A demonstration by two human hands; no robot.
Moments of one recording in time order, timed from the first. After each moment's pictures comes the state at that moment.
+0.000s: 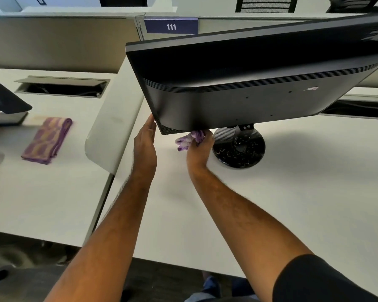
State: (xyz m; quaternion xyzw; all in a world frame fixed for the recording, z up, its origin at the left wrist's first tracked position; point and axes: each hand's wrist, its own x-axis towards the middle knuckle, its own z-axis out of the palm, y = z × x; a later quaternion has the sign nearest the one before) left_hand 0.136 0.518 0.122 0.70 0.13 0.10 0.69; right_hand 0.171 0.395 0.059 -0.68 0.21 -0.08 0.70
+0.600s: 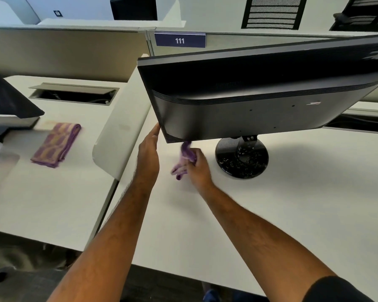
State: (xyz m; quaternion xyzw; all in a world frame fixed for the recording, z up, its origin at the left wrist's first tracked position) left_hand 0.136 0.525 0.124 0.73 0.12 0.09 0.66; right_hand 0.136 0.381 0.075 -0.76 0.05 0.10 0.64
